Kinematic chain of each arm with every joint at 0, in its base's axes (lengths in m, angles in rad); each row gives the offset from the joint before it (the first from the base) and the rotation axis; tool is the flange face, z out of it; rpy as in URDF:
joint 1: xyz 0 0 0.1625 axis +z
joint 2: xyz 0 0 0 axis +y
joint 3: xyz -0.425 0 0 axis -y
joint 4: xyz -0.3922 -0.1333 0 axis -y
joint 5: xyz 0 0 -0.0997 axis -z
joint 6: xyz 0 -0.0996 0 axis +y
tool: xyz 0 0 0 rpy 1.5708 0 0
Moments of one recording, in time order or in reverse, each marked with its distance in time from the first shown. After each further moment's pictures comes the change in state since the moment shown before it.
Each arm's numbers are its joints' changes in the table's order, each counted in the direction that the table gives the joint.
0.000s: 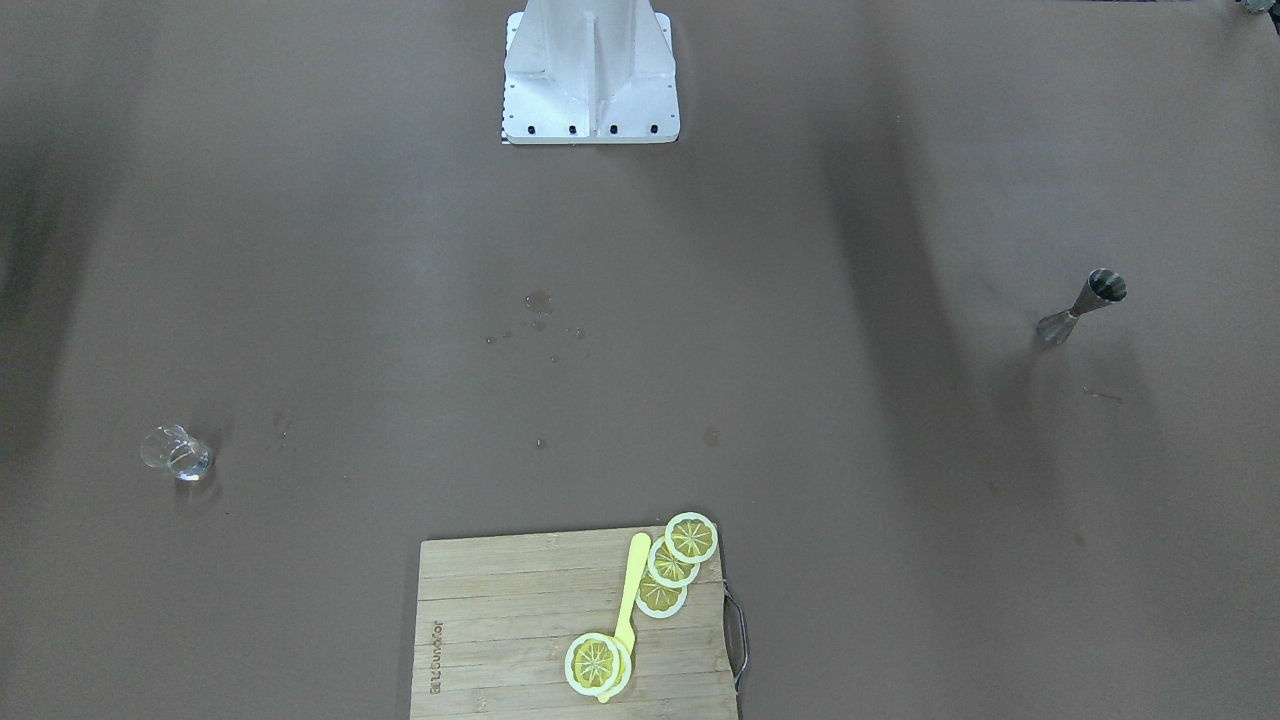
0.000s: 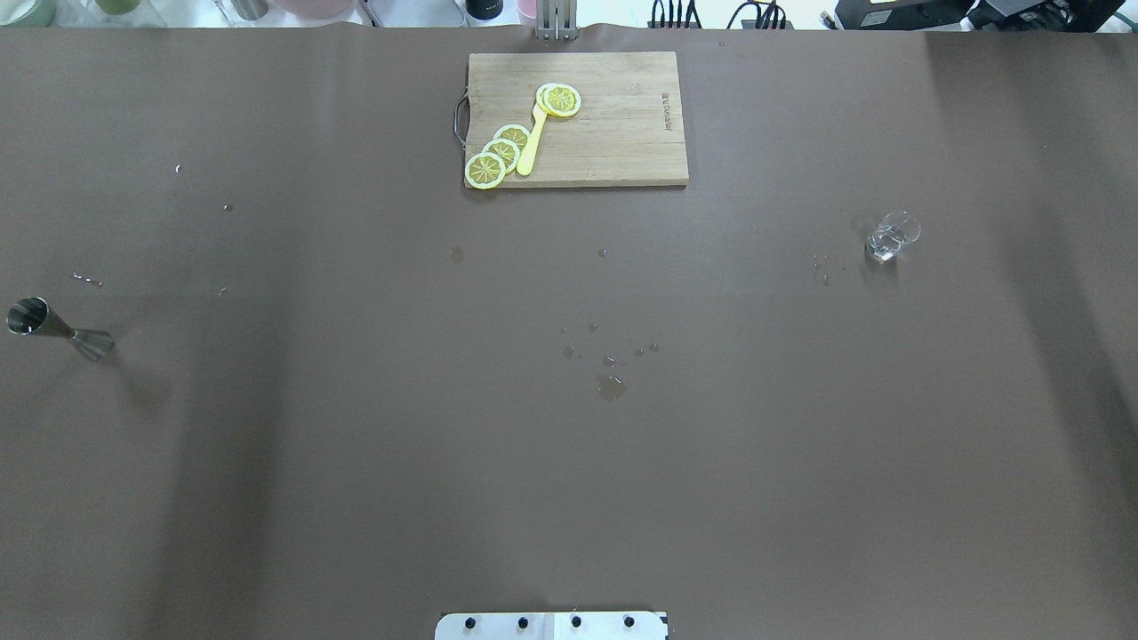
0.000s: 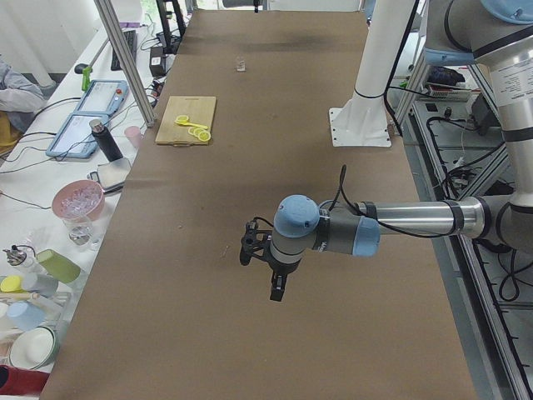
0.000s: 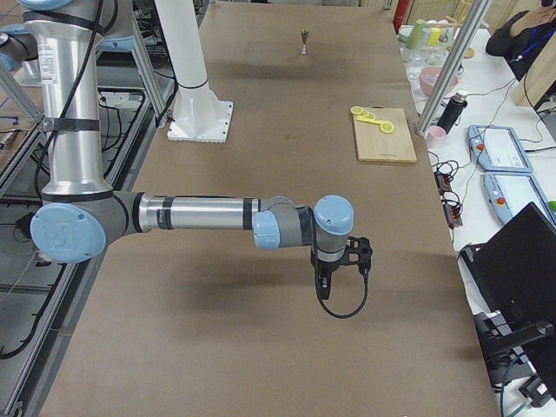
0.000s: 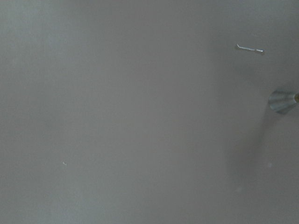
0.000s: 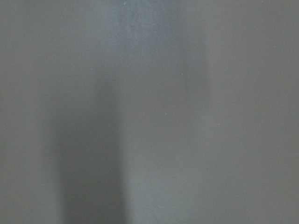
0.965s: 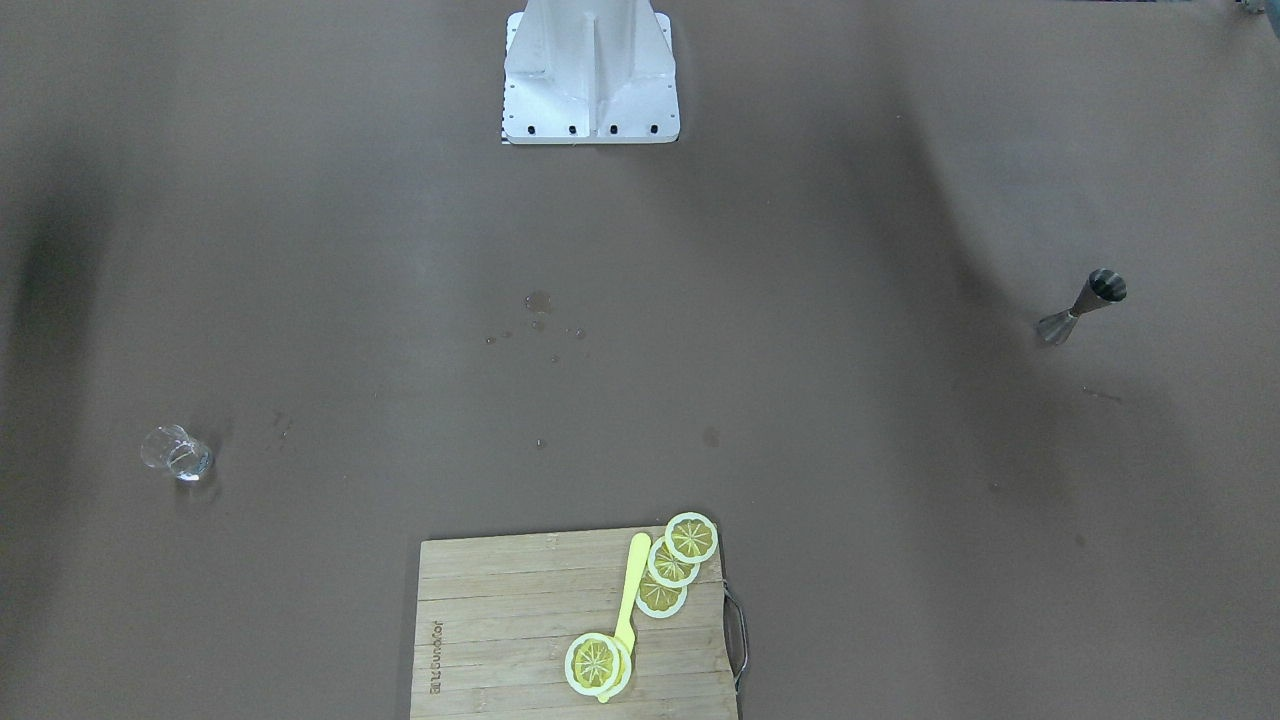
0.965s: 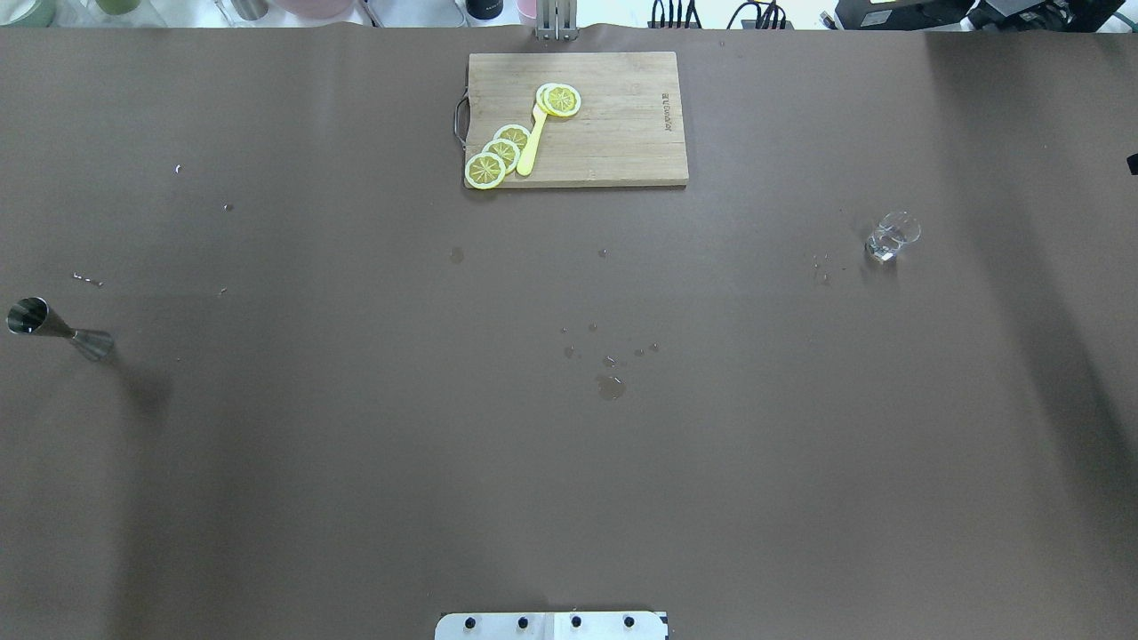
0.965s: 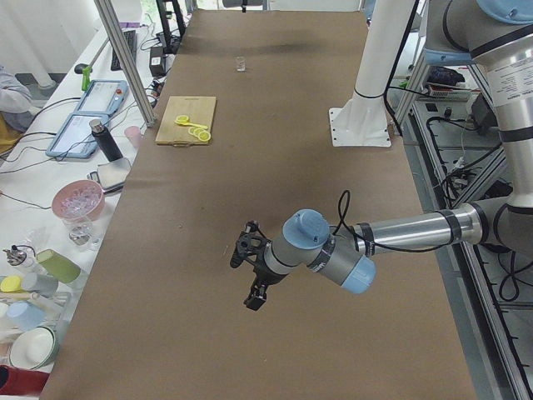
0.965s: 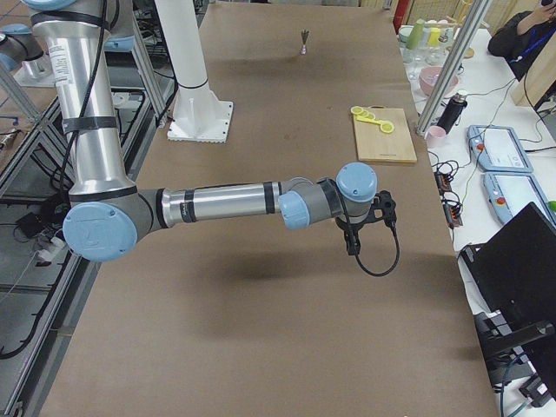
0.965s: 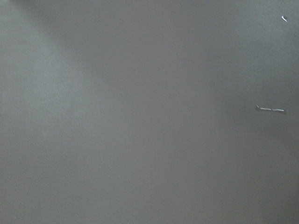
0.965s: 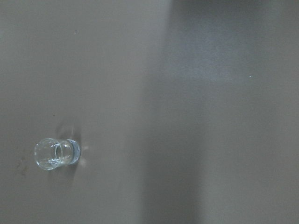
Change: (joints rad) left arm 0.044 0.005 0.165 -0.572 0.134 0.209; right arm -0.040 -0.096 -0.038 0.211 0.188 -0.042
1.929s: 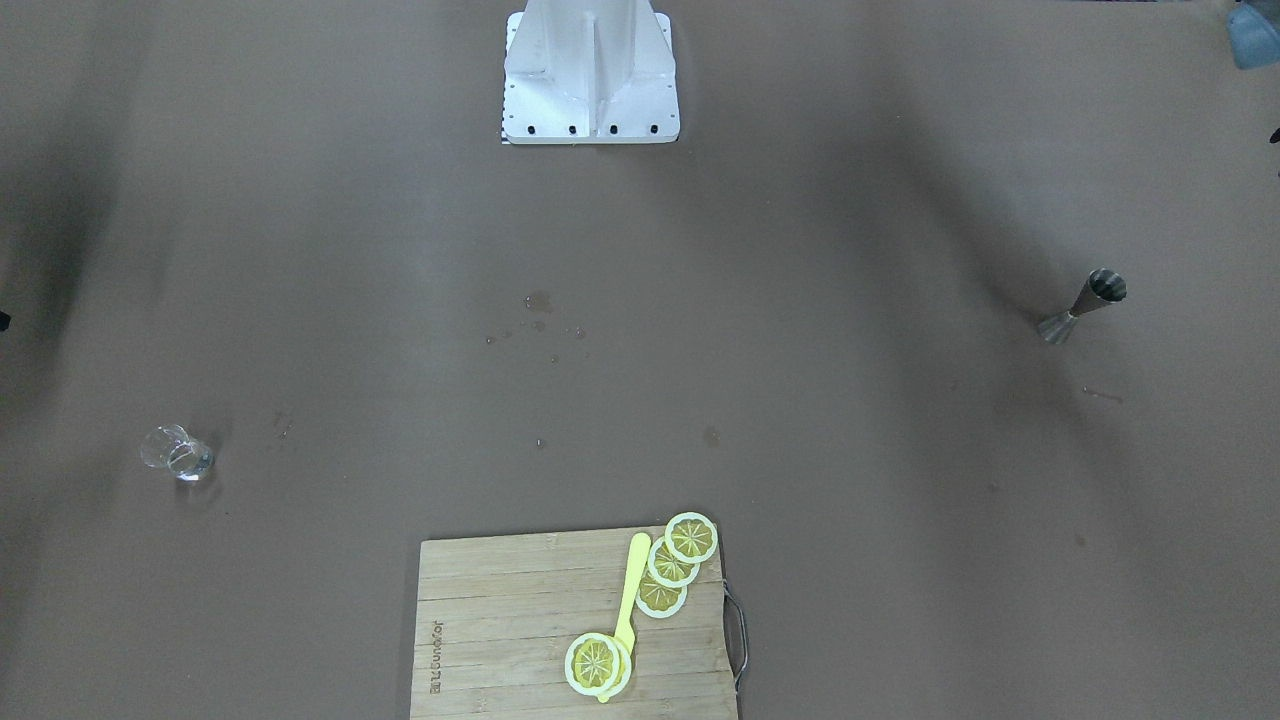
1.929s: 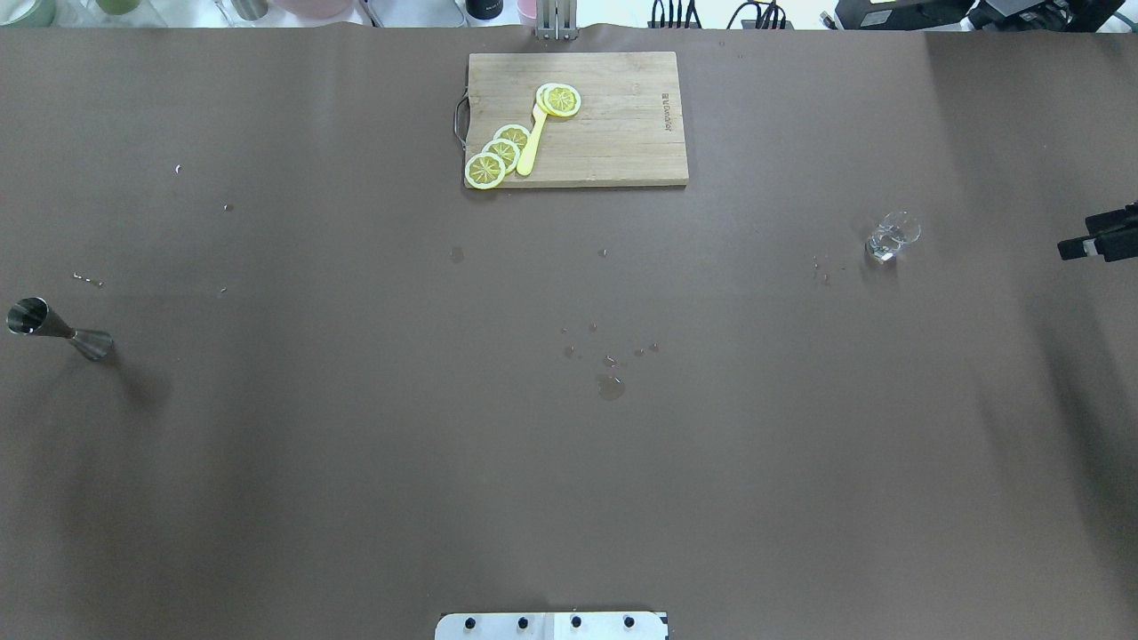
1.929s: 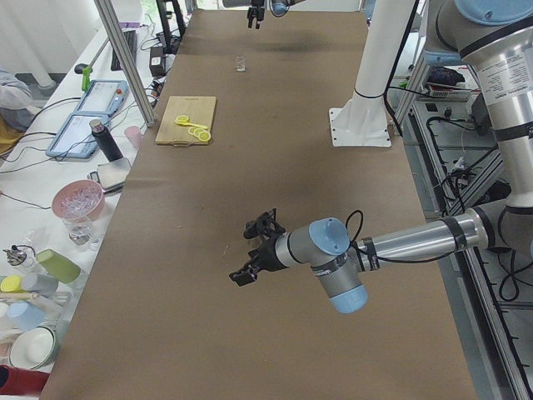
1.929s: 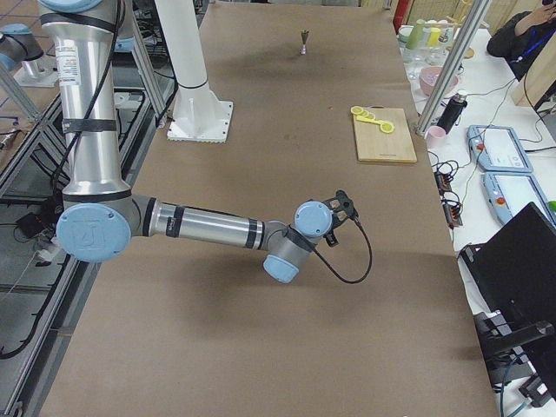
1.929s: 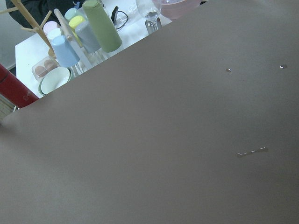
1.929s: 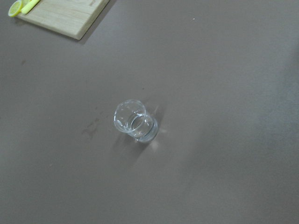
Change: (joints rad) left arm 0.154 -0.012 0.124 -0.625 0.166 0.004; right arm -0.151 0.078 -0.228 0.915 0.108 -0.182
